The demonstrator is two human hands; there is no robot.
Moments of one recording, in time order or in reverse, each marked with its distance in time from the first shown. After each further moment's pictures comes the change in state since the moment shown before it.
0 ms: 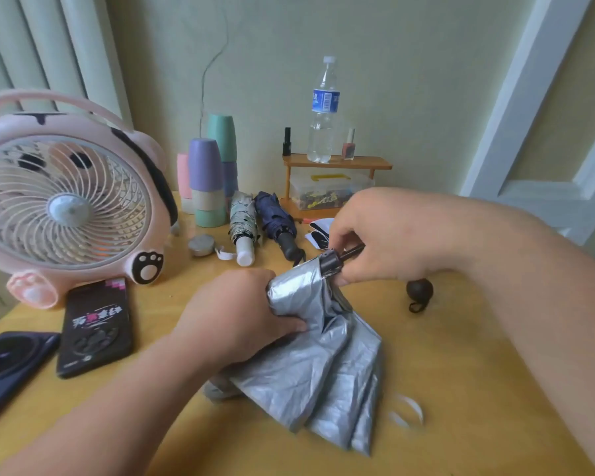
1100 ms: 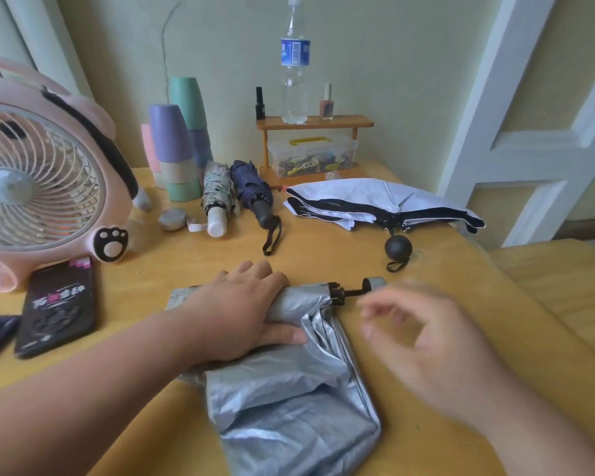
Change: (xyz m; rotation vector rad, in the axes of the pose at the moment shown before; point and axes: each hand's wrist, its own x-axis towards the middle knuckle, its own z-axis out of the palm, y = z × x) left_hand 0.004 0.011 0.046 0.266 -0.365 0.380; right_hand -0.097 0.021 0.174 0.839 0.621 0.144
